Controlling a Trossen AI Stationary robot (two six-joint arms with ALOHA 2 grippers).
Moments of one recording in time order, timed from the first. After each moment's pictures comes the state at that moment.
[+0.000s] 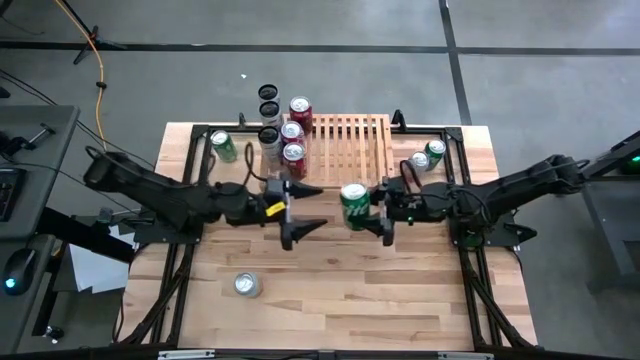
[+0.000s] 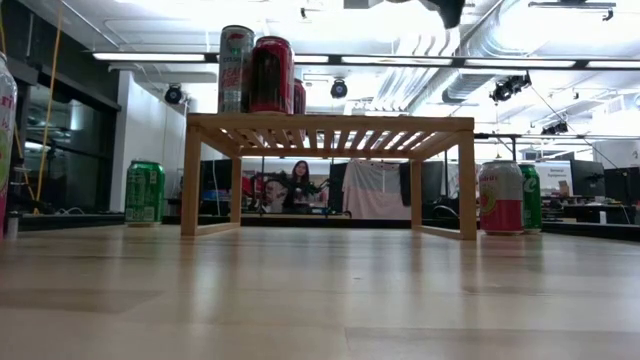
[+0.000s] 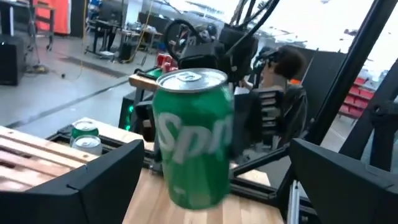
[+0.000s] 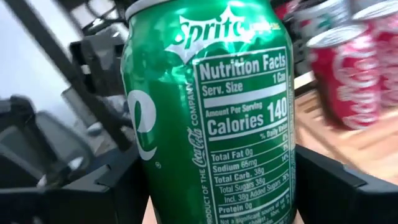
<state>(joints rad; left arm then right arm) -0.26 1.32 0.99 0.39 -0.38 -0.26 0.25 1.13 0.81 0.27 0.29 0.46</state>
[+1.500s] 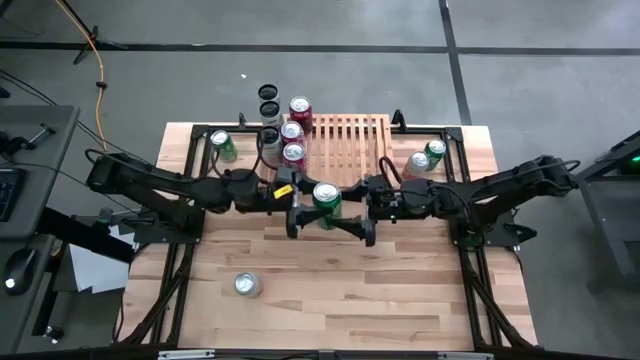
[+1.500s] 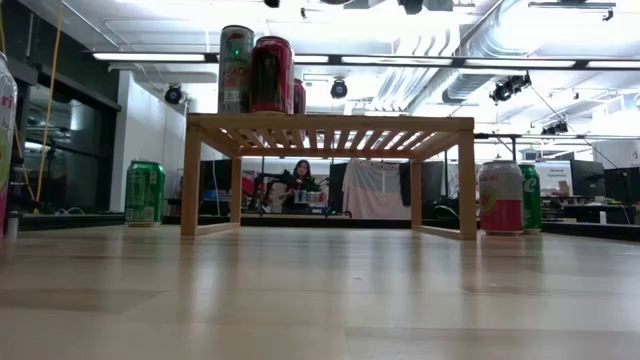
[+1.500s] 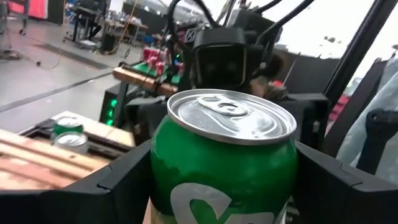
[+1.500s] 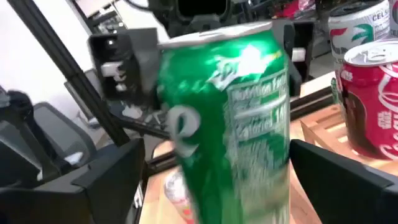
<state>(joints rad) -0.13 1.35 0.99 0.41 -0.19 -0.33 0.22 1.29 0.98 0.24 0.20 0.43</state>
